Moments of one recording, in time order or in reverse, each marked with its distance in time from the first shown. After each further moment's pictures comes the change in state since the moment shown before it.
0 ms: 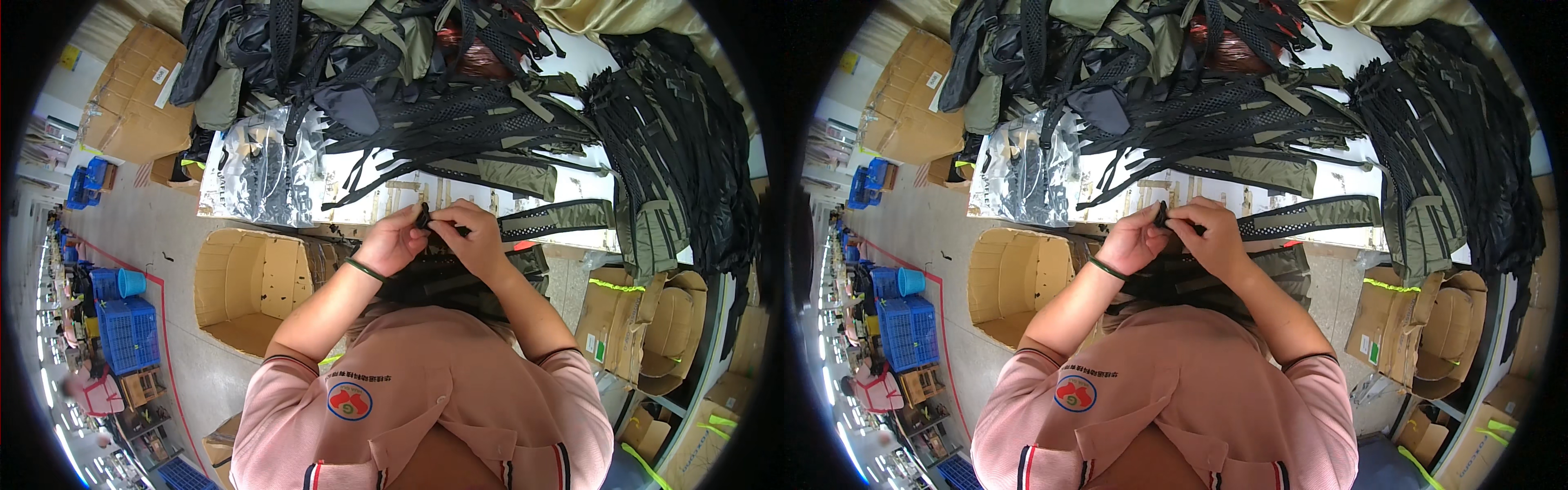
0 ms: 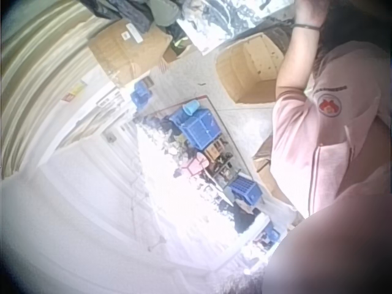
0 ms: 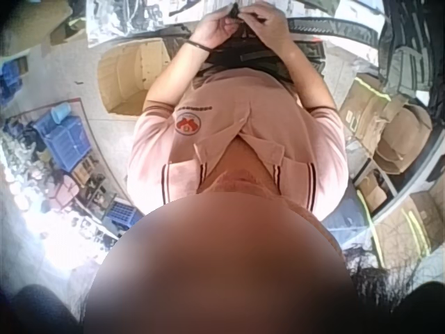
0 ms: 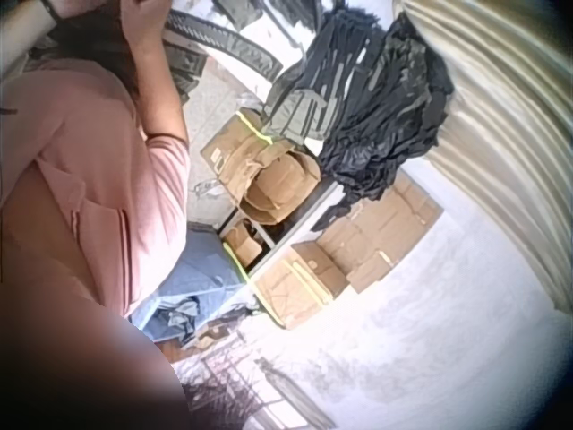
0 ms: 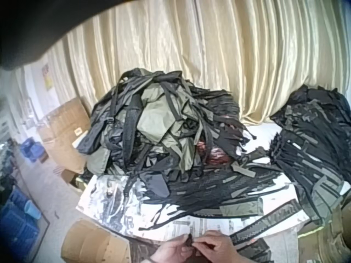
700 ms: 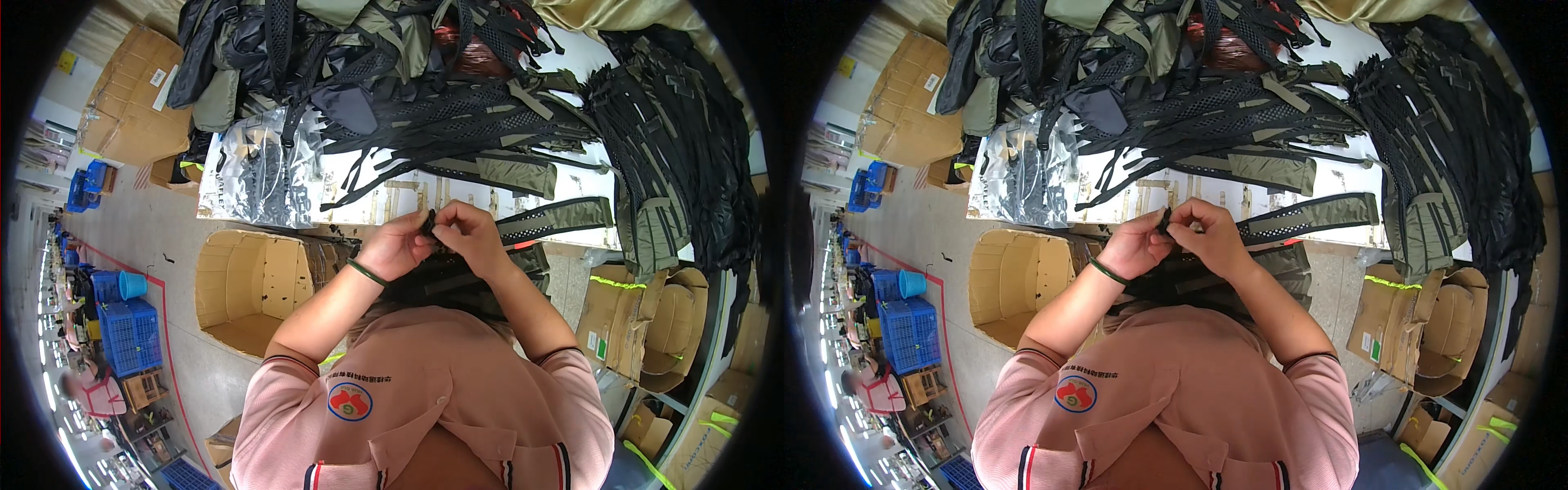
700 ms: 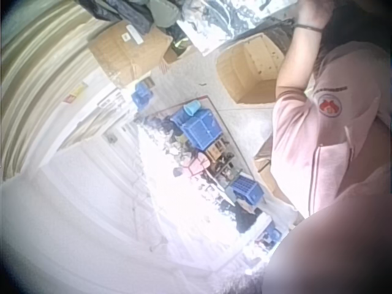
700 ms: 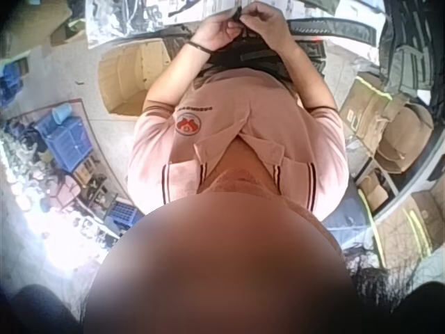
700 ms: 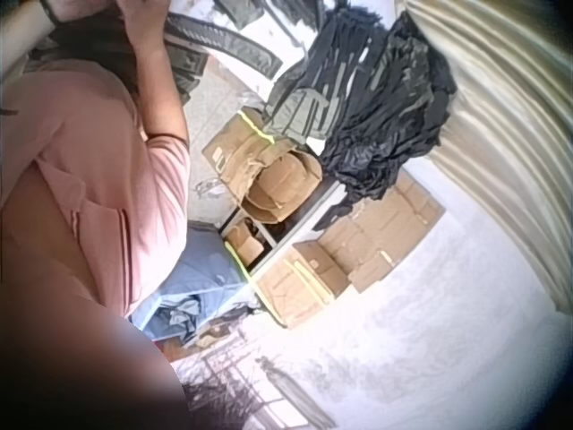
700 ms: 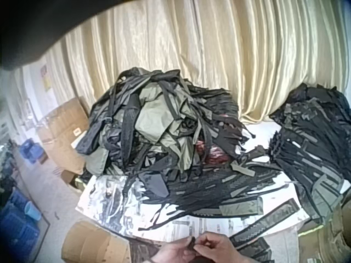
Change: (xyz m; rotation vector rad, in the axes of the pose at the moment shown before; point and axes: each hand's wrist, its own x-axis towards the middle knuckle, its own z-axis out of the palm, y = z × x) left_hand -0.003 -0.006 0.002 0.000 -0.046 -0.063; right_hand 0.001 -0.009 -0.009 0.647 -0.162 0.597
